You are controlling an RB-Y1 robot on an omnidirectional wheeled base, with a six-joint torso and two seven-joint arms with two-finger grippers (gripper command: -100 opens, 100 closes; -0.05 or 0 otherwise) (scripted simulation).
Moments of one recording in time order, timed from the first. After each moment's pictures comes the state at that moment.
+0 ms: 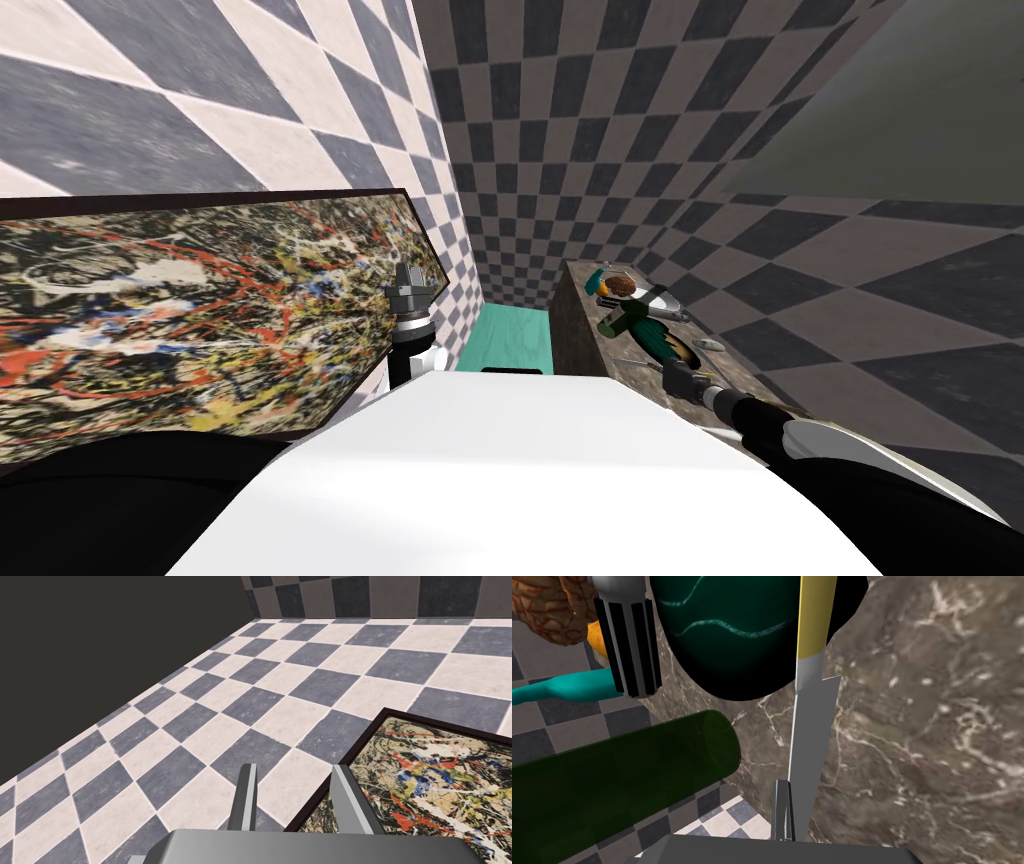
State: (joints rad) left arm 0.48 0.00 0.03 -2.23 0.07 -0.58 -0.09; right arm 0.97 -0.96 -0.40 -1.78 1.34 -0.47 0.80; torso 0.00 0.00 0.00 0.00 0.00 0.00
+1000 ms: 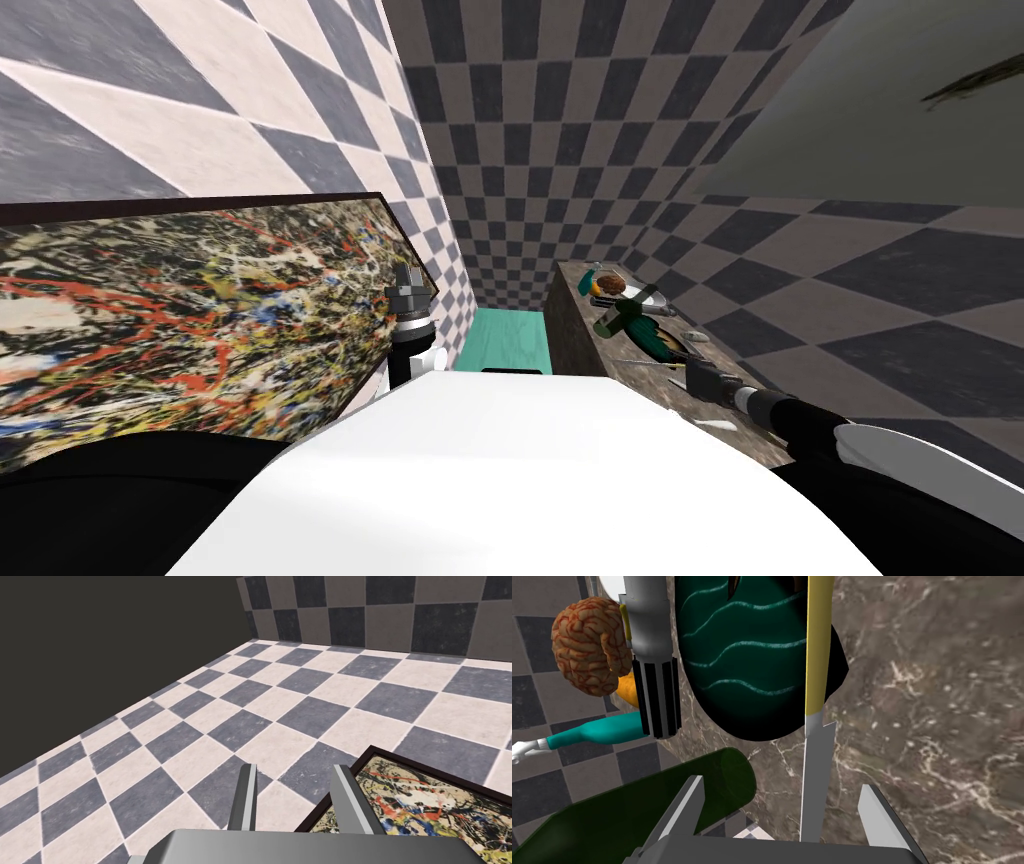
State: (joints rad) left arm 0.48 0.00 0.03 -2.23 0.07 -0.58 -0.09; right arm 1.05 -1.02 -0.52 -1.78 1.35 -0.51 0.73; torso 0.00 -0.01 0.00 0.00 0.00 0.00
